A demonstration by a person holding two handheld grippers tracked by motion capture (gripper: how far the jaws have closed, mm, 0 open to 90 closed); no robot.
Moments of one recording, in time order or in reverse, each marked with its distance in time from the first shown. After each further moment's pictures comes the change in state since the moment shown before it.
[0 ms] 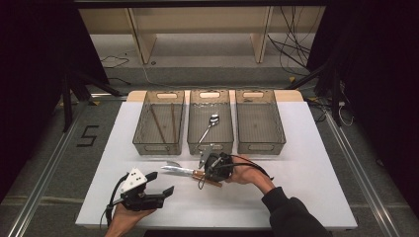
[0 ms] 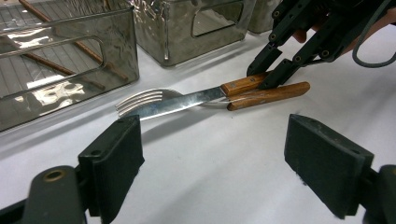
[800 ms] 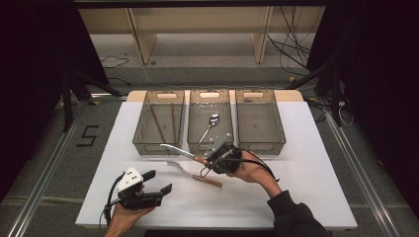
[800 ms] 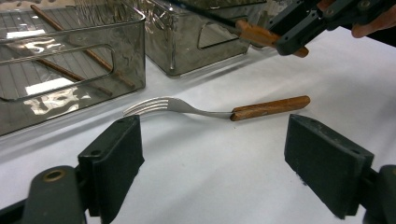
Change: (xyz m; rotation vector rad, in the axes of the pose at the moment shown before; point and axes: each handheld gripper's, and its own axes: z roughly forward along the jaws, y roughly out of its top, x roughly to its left) left arm 0.004 0.000 -0.003 -0.047 0.004 -0.036; right arm -0.004 -0.005 -0.047 -0.204 -0.078 0.149
